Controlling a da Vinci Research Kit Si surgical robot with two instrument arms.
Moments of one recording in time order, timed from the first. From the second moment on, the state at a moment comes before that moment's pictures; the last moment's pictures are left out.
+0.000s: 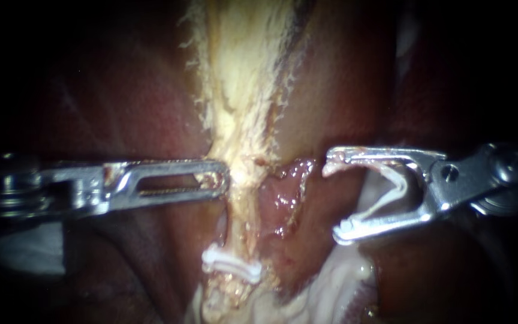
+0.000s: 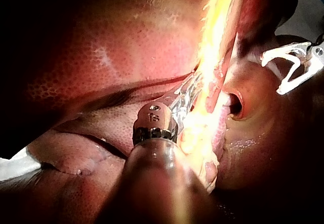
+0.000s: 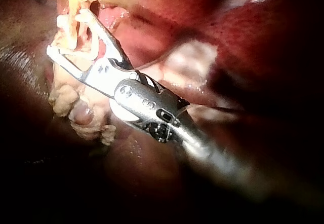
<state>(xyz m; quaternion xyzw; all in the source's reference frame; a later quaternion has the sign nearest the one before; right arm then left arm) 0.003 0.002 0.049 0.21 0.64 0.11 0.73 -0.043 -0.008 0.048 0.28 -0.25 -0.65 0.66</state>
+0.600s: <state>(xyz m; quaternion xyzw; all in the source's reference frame) 0.007 -0.001 0.051 0.28 0.62 0.14 0.72 -0.039 -0.007 0.043 0.27 -0.25 -0.66 0.66</state>
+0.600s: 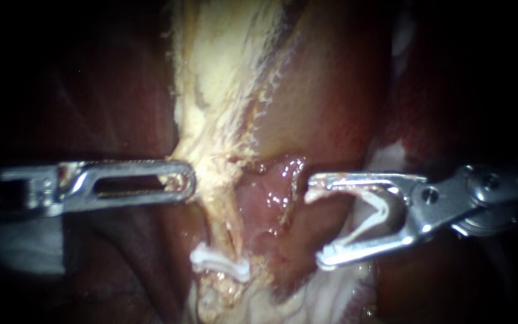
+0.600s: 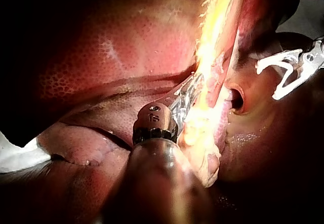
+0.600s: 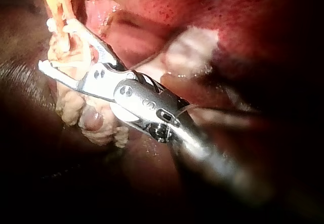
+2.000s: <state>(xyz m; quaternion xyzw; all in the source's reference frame) 0.018 -0.004 0.062 0.33 0.59 0.15 0.72 -0.039 -0.008 0.041 0.26 -0.25 -0.66 0.66</state>
